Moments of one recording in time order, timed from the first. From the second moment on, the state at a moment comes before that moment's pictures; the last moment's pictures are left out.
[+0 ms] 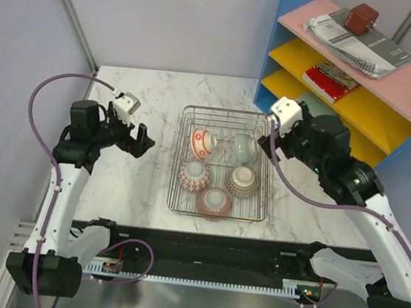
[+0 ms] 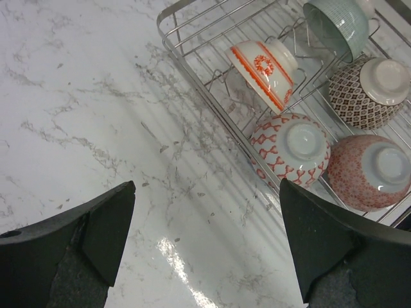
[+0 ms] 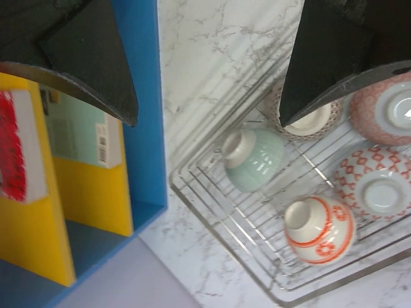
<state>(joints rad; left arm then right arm) 0.04 0.97 0.99 -0.60 0.60 0.31 0.61 1.05 1.34 -0.67 0.02 -0.41</state>
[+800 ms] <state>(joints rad) 0.04 0.86 0.97 -0.59 0.66 0.32 0.31 0.75 1.06 -0.61 0.02 -0.26</state>
